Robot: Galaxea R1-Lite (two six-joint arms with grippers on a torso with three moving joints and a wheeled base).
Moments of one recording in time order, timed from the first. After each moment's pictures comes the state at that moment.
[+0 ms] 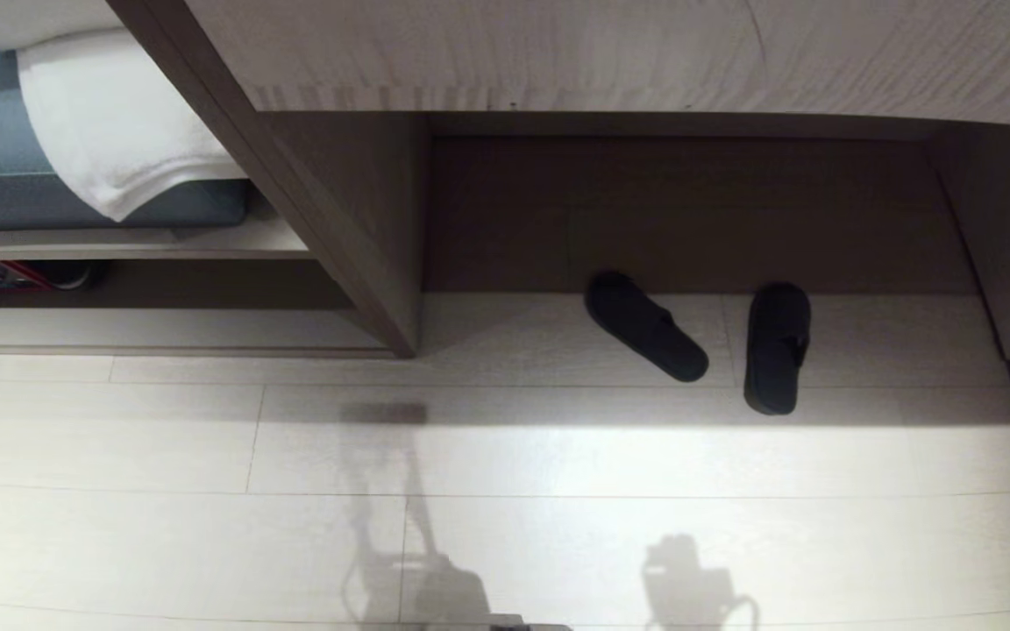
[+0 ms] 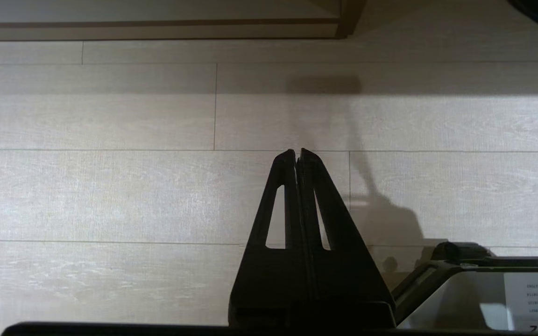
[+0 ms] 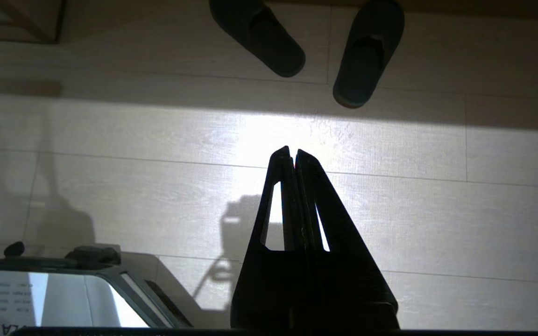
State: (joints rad) left arm 0.00 0.00 0.00 0.00 0.00 -0.01; right arm 0.01 0.00 0.00 -0.01 0.00 0.00
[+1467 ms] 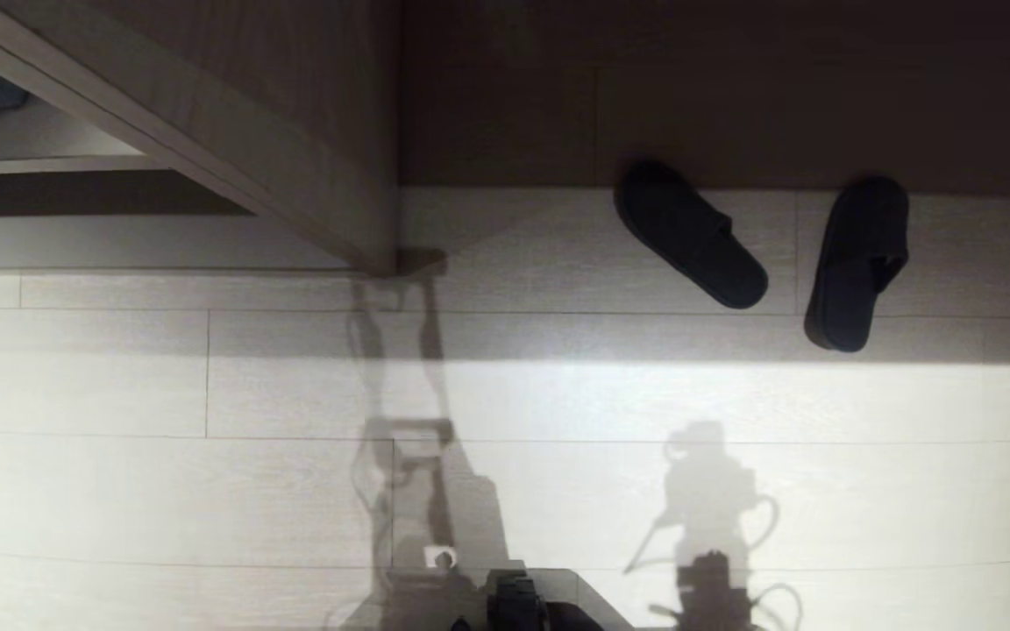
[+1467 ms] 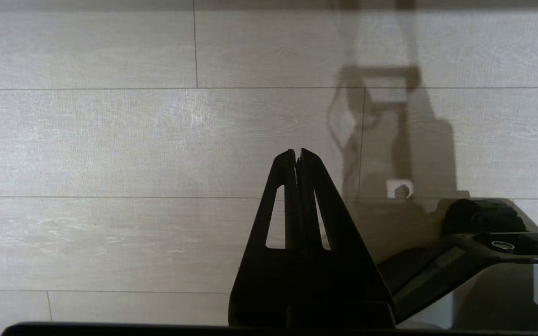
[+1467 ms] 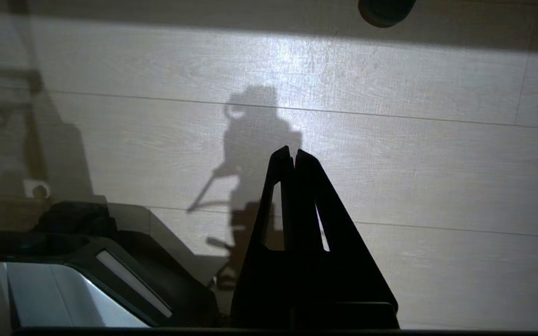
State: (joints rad) left arm 0.00 0.00 0.00 0.00 0.00 -0.01; right arm 0.01 0.00 0.00 -0.01 0.00 0.00
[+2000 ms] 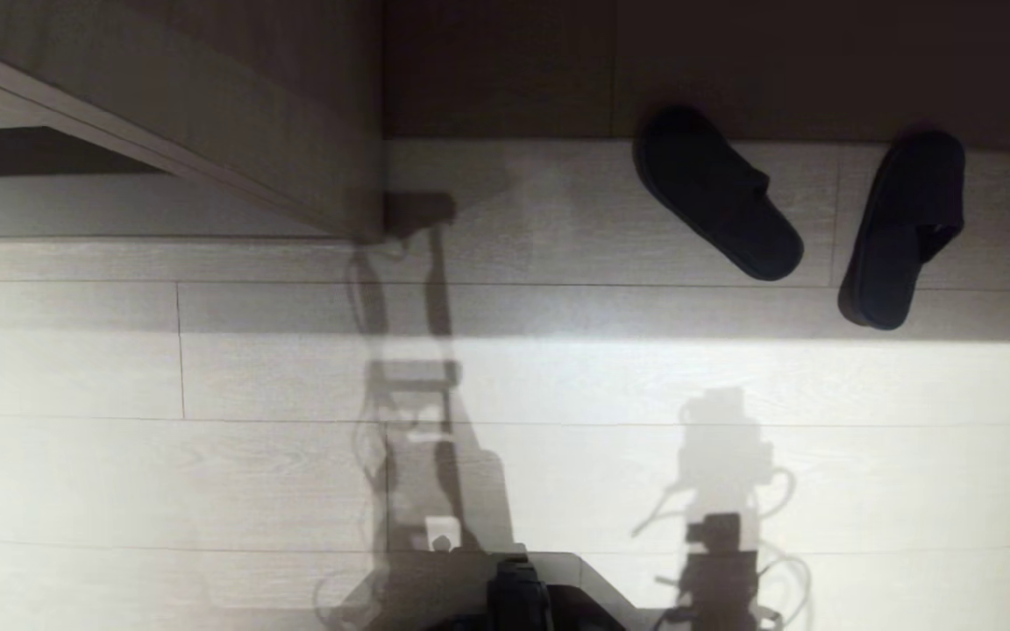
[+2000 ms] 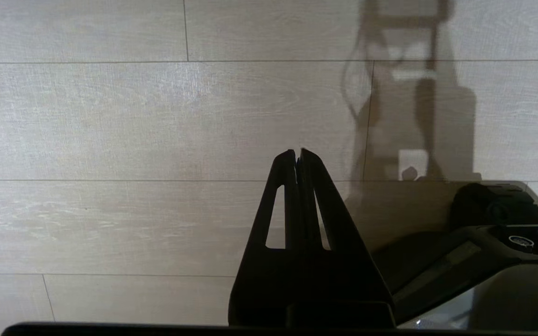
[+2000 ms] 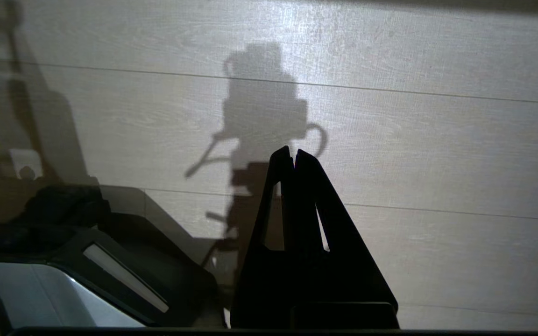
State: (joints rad) left arm 0.00 0.00 0.00 0.00 0.00 -0.01; right arm 0.01 0.00 0.00 -0.01 0.00 0.00
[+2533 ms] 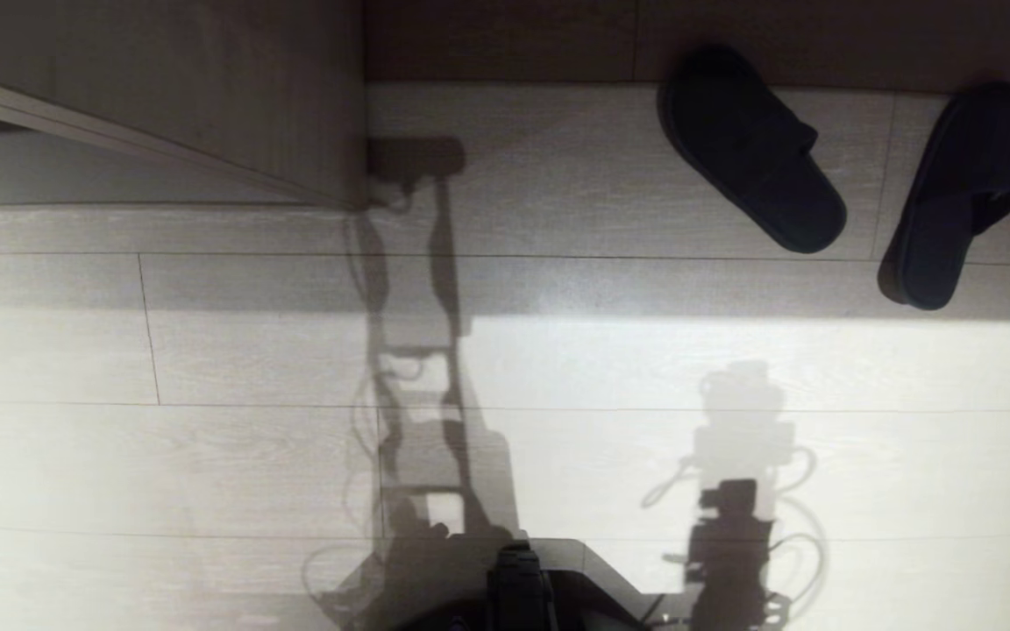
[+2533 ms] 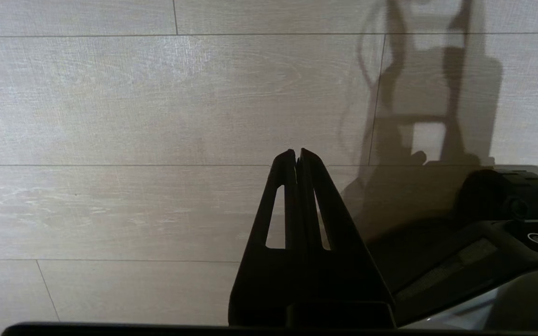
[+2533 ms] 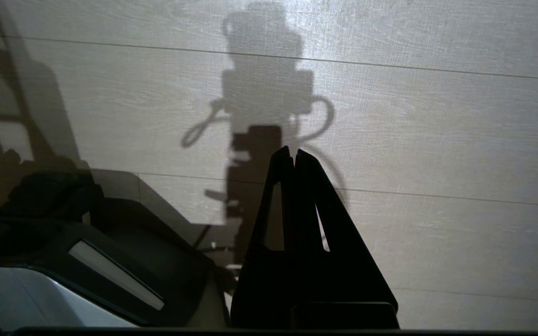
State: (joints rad) left arm 0.00 0.00 0.00 0.00 0.00 -0.01; right arm 0.01 0.00 0.00 -0.01 0.00 0.00
